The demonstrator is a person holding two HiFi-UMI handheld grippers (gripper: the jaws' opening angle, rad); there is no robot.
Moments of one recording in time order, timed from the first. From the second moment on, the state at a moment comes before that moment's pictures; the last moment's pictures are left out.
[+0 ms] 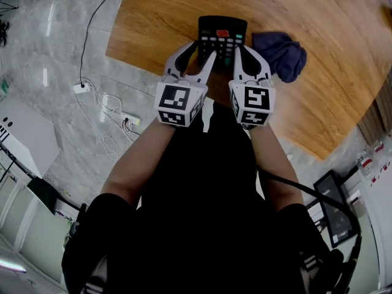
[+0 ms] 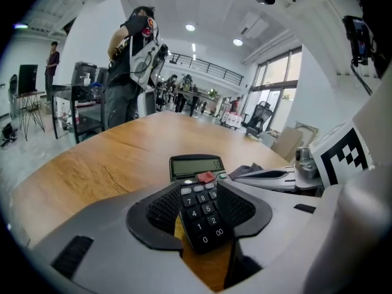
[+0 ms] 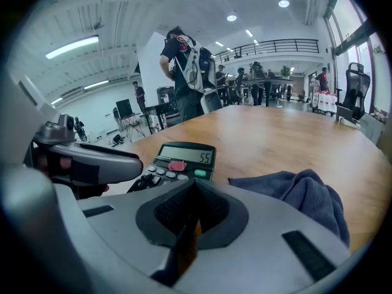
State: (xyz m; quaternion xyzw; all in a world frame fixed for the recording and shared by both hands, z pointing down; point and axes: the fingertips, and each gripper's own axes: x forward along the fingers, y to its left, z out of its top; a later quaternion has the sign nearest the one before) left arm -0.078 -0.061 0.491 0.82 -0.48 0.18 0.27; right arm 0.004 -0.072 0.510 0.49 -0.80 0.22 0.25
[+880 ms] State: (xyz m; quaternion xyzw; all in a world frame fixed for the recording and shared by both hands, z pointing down) left arm -0.086 -0.060 0.501 0.80 -0.45 0.17 0.36; right arm 0.016 -0.071 0.514 0.51 -0.79 0.24 0.23
